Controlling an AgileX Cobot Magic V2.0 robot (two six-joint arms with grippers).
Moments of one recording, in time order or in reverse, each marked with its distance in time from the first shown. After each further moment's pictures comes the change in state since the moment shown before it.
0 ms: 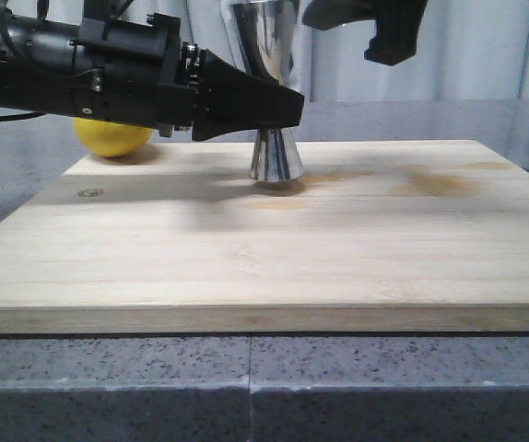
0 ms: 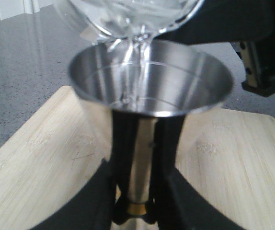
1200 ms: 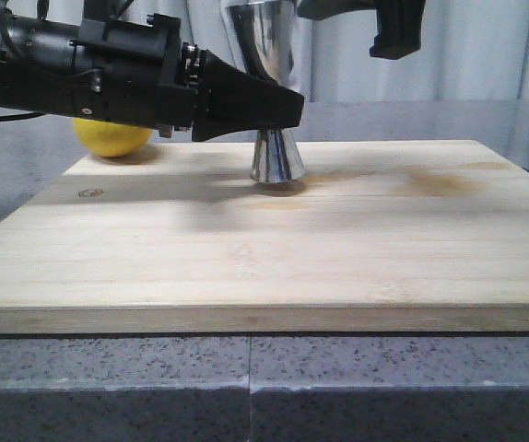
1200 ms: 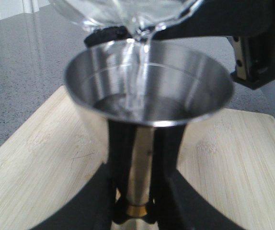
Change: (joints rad) left arm 0.000 0.000 0.000 0.004 0.000 0.000; right arm 0.000 0.000 0.000 -0.134 -0.036 0.000
